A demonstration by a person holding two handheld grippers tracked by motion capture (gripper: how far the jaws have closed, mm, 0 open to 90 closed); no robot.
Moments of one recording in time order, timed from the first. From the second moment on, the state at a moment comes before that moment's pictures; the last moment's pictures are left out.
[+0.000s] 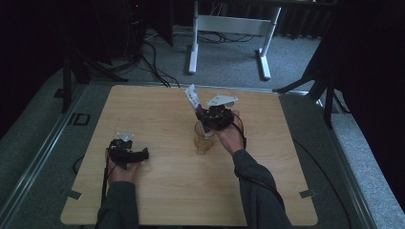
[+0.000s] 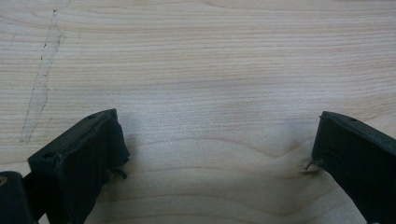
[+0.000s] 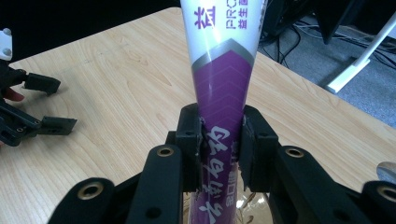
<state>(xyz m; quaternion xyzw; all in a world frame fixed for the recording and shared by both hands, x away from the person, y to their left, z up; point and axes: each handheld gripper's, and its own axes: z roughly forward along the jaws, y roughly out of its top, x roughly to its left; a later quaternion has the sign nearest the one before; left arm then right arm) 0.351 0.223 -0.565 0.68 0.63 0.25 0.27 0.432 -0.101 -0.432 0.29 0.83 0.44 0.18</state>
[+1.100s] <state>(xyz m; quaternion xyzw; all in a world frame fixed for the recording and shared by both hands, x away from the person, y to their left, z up) 0.351 0.223 -0.565 0.68 0.63 0.25 0.27 0.430 -0.099 -0.457 0.31 0.83 0.43 0.17</state>
